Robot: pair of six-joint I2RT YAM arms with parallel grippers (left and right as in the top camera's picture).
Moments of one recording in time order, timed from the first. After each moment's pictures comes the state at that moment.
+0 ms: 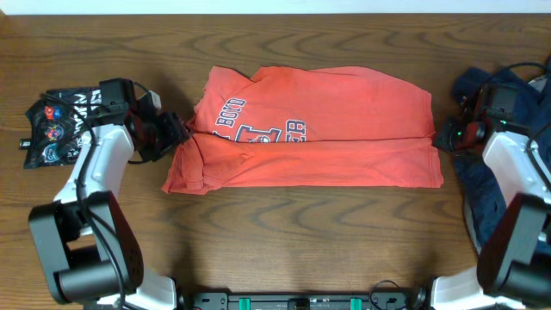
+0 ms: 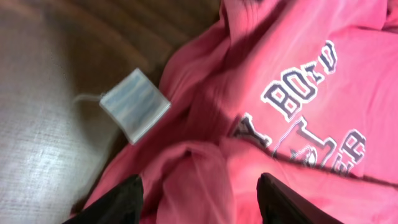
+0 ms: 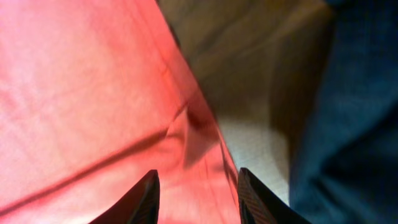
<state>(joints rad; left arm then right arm) 0.20 1.71 1.11 -0.66 0.41 -0.32 -0.27 1.68 1.05 -0.55 -0.13 0.24</state>
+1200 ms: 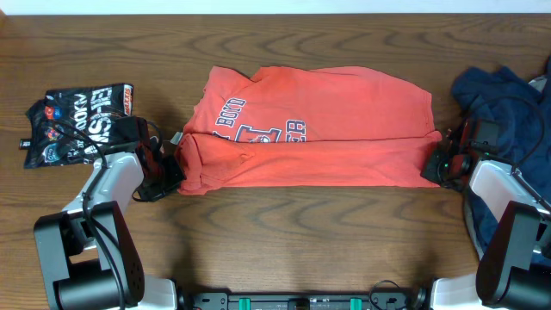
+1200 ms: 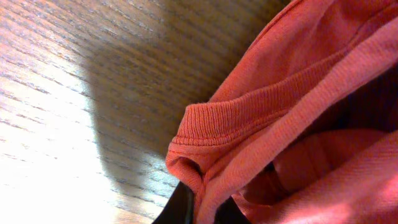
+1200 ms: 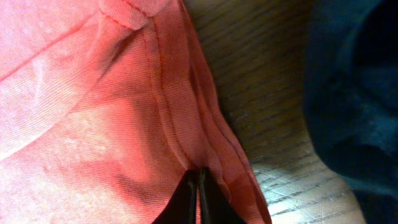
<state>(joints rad) 0.20 1.65 0.85 -0.66 0.17 -0.30 -0.27 1.64 0.78 -0.40 -0.10 0.20</state>
